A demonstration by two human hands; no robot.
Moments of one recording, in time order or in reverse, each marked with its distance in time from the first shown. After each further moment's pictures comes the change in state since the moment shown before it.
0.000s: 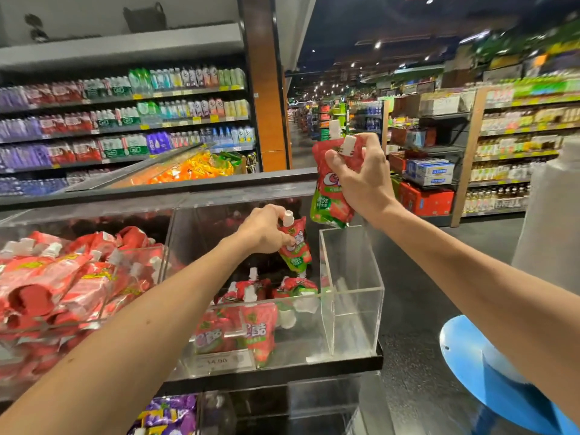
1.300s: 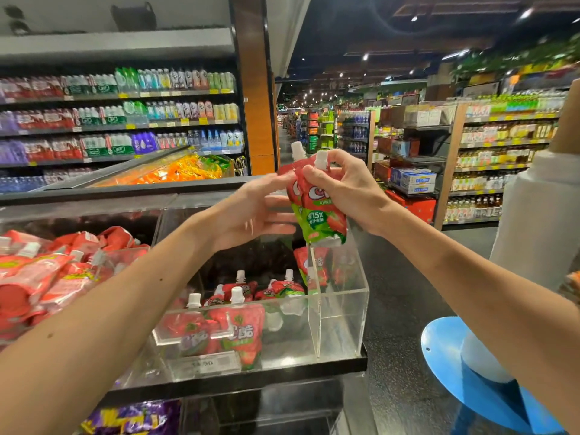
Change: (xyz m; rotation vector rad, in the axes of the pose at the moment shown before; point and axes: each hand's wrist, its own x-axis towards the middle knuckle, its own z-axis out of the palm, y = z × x) left_hand -0.039 0.034 -0.046 -1.009 -0.377 0.157; right_hand -0.009 -0.018 -0.014 0.178 -0.374 0.170
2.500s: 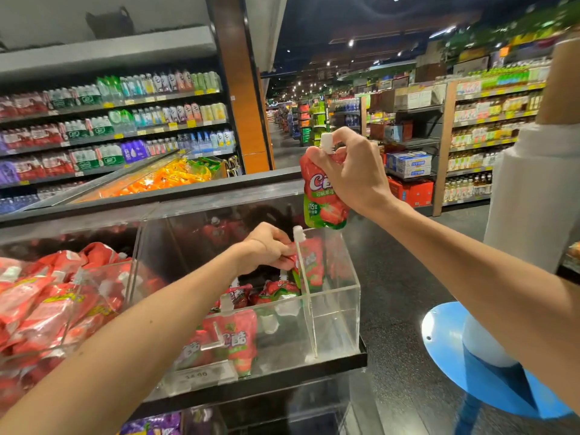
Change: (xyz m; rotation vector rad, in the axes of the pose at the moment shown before) left_hand 0.074 -0.095 0.000 0.487 0.225 -0.245; right_hand 0.010 0.014 -0.025 -0.464 0.404 -0.292
